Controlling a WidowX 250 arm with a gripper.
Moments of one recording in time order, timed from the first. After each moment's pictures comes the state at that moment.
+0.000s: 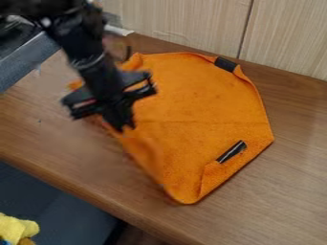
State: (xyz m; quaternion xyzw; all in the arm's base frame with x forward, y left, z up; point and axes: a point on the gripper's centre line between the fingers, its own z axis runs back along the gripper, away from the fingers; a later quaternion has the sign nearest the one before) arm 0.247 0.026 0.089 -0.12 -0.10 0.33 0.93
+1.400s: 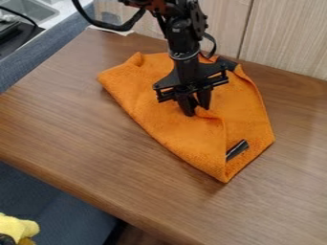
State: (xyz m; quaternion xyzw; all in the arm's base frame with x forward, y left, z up) arm 0.352 -0.014 0.038 -0.09 -0.09 0.33 0.94
